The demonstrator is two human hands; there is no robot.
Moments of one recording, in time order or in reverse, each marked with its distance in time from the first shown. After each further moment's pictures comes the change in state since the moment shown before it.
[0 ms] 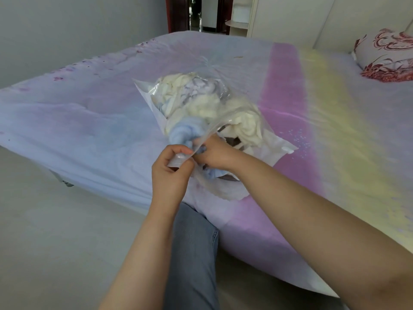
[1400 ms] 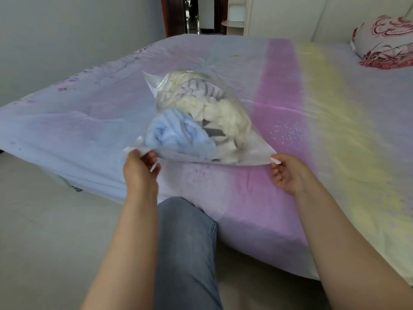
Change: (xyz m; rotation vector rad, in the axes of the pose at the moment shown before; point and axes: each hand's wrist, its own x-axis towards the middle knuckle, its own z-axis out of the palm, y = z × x) left_hand 0.042 -0.019 -0.022 -0.430 0.408 -0.449; right_hand -0.098 0.149 -0.032 1.352 0.385 0.675
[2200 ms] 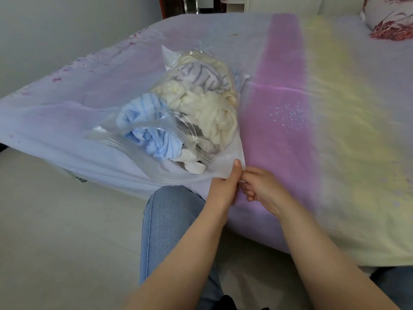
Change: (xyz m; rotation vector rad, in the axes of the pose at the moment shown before) left_hand -0.115 -0.121 0.034 0.744 -0.515 -0.251; right_hand -0.053 0.071 0.026 -0.395 -0.258 -0.215
